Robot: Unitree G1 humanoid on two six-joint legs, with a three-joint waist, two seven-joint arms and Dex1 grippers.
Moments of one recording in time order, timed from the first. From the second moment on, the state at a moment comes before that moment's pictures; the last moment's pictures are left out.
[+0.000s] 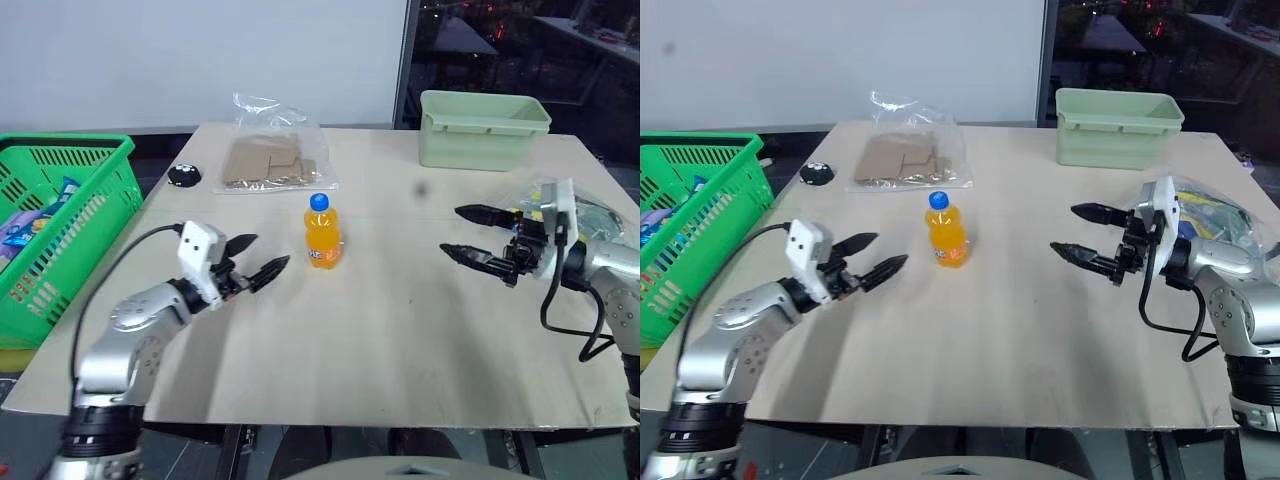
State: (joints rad) left arm -0.12 0.60 0.13 -0.17 -0.54 0.40 -0.72; right arm -0.28 -0.73 -0.13 -0.16 0.61 0.46 1.06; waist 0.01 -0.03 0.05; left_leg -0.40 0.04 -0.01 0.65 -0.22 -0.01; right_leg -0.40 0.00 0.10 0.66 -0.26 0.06
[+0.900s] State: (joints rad) left arm -0.50 0.32 -0.01 0.45 -0.22 0.04 -0.67; right arm -0.13 -0.74 -0.18 -0.28 0.59 0.45 0.99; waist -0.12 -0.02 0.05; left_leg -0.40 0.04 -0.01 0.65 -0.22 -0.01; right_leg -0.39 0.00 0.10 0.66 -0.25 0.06
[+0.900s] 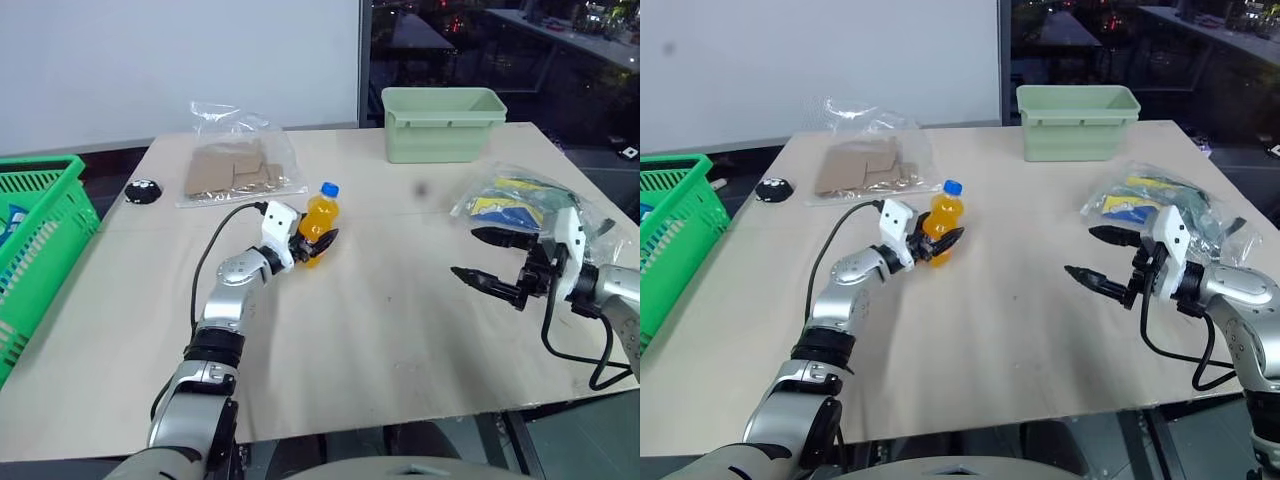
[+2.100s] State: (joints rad) left arm -0.43 1.03 0.54 0.98 -0.01 -0.14 -0.09; right arm -0.58 -0.53 -0.05 -0.19 0.77 0.54 1.05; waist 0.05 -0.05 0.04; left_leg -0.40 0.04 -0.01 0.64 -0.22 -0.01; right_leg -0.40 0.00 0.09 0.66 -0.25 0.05
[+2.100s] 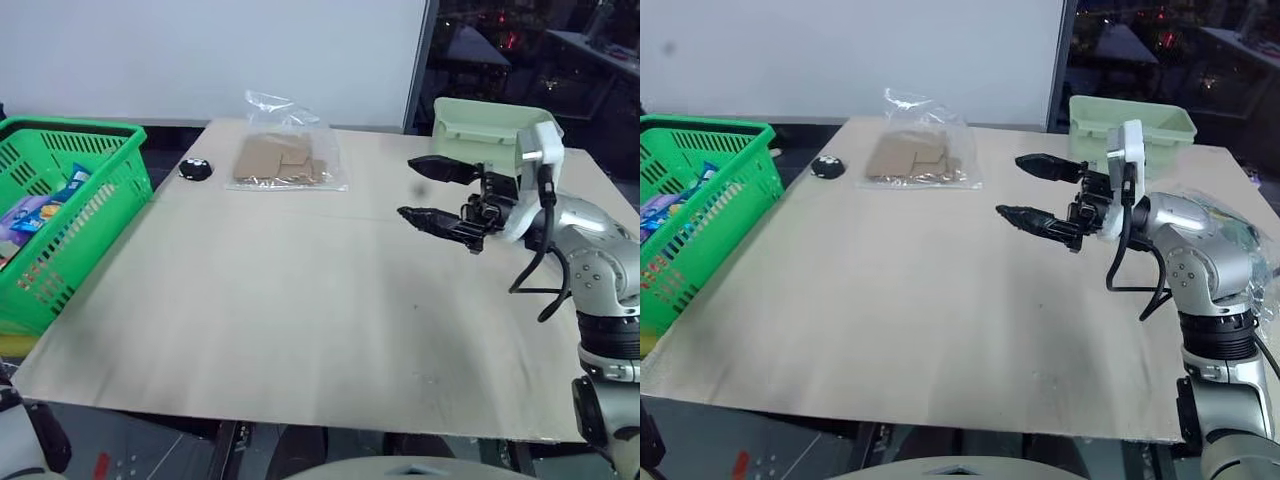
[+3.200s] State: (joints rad) left arm 0.01 0.59 0.11 -0.15 -0.49 0.34 -0.63; right arm -0.07 -0.61 -0.06 -0.10 0.47 0.30 0.97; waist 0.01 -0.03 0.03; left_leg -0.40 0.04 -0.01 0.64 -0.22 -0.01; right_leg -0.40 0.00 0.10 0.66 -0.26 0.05
